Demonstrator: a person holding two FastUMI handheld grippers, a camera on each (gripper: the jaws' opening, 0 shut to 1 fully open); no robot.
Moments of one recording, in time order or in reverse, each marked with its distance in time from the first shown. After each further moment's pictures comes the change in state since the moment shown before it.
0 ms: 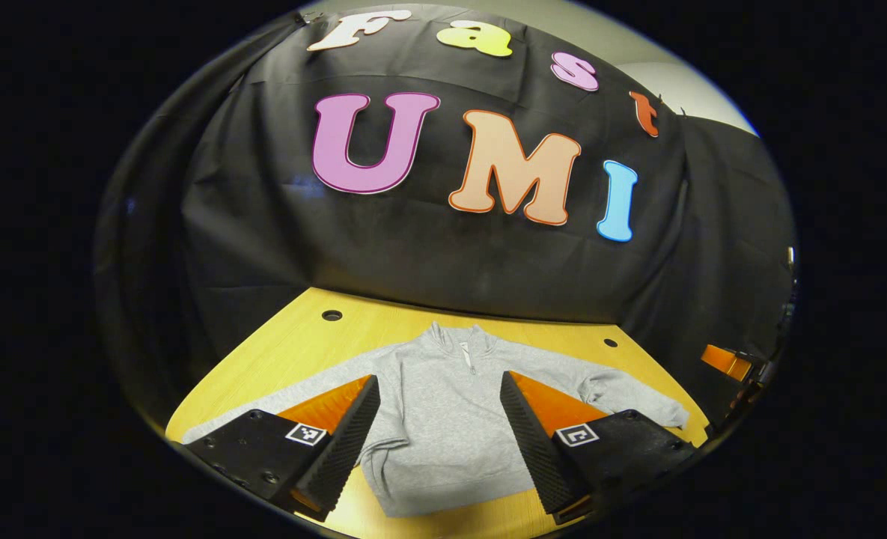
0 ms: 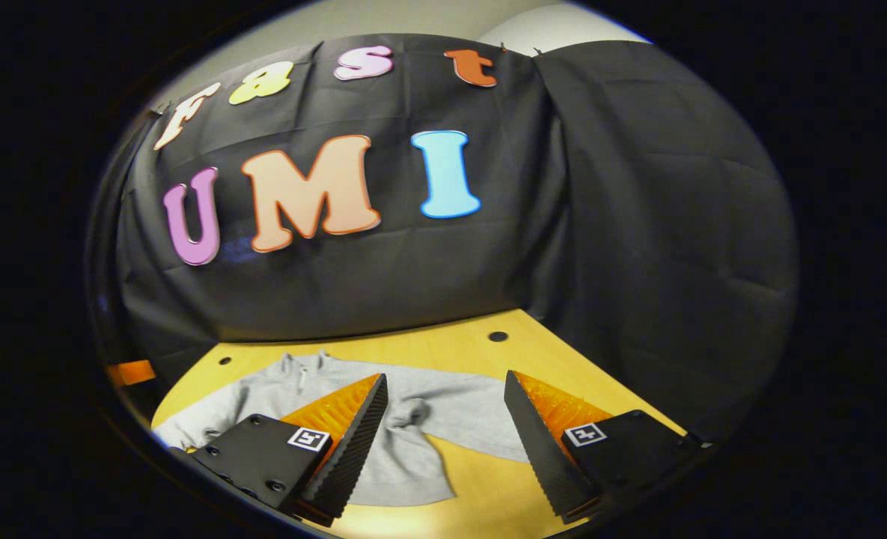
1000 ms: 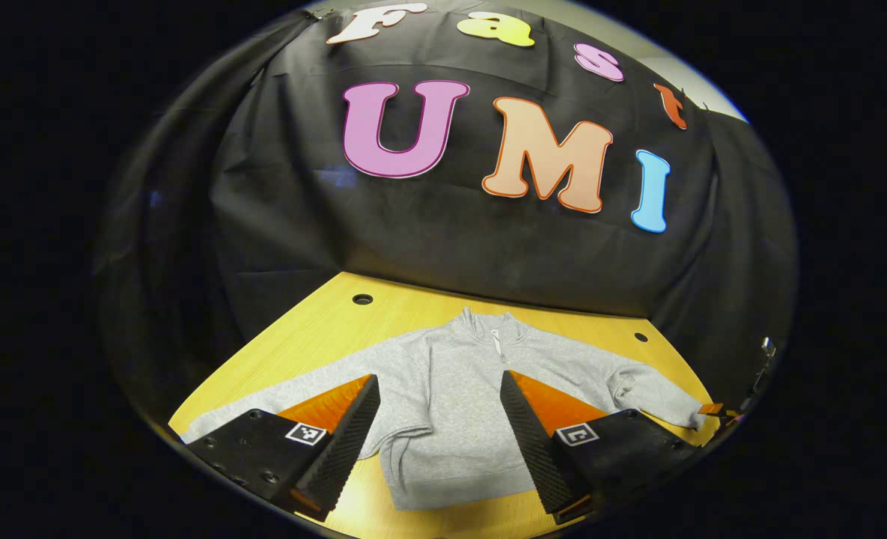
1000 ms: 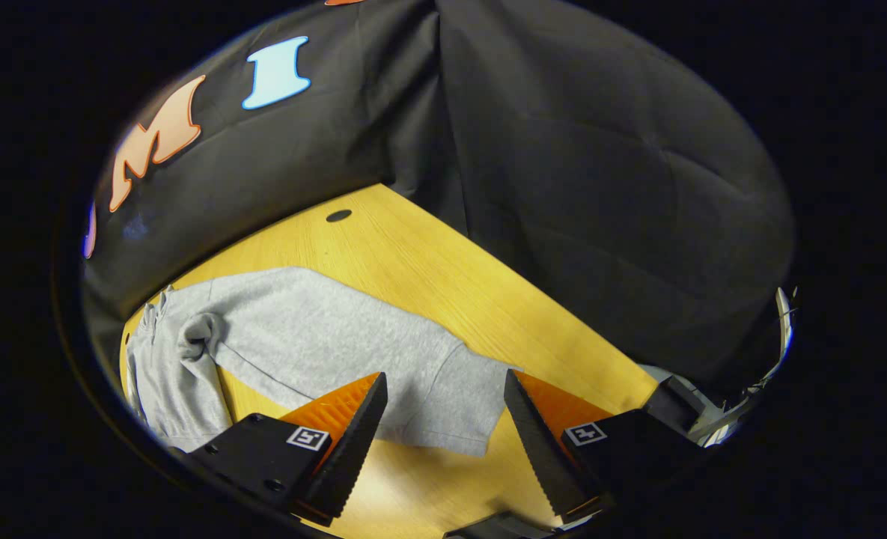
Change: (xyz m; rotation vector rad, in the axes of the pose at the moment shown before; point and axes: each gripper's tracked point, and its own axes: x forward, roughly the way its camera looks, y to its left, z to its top) left arm -0.007 0.023 -0.023 -0.023 0.050 0.135; right arm 0.082 -0.197 -0.181 0.114 0.425 -0.288
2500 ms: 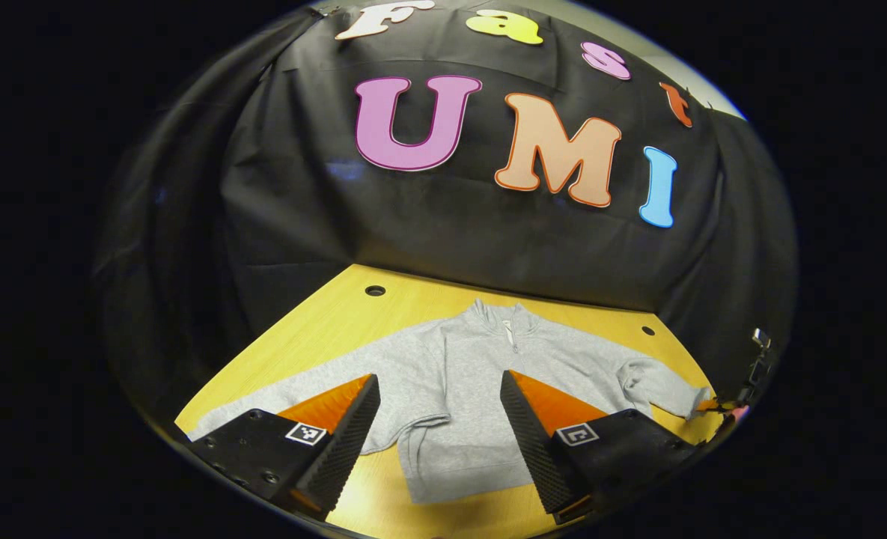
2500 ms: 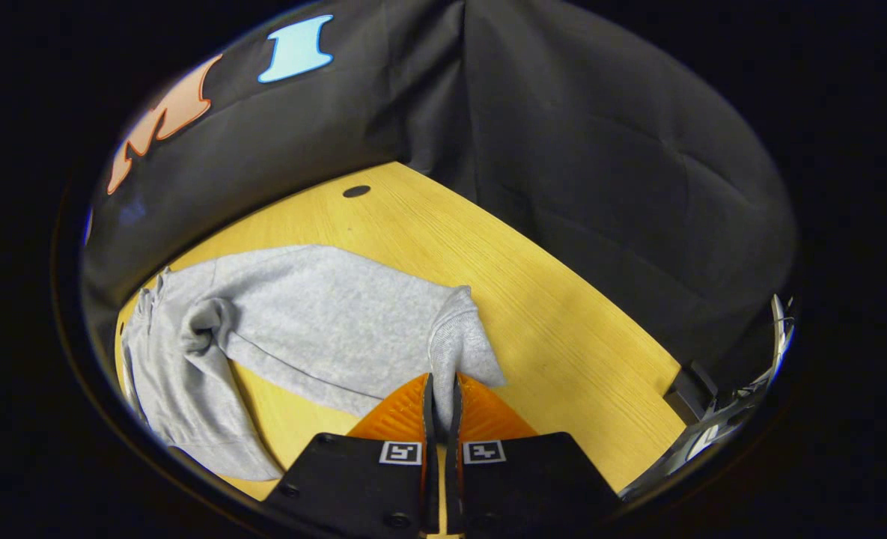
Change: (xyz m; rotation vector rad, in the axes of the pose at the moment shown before) left arm -0.007 0.022 -0.005 -0.003 0.026 0.015; right arm -0.012 0.063 0.000 -0.040 0.034 -0.015
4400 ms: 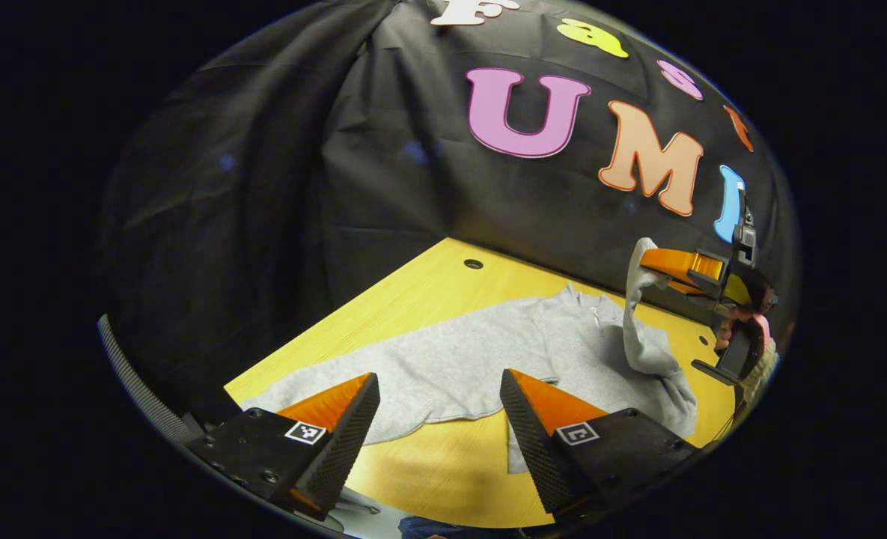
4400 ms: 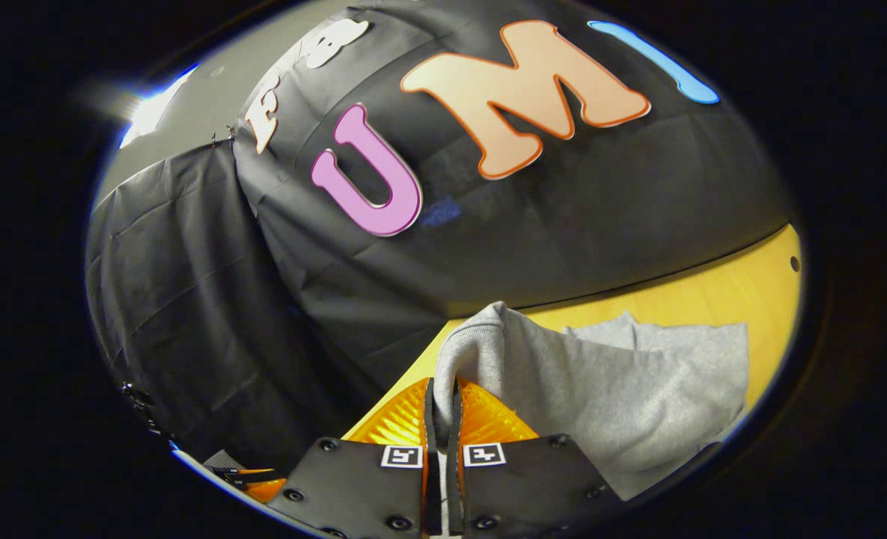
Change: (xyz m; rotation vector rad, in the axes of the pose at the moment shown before) left arm -0.058 0.136 -0.057 -0.137 0.053 0.279; right arm -0.247 0.556 -0.006 -0.178 -0.045 1.209
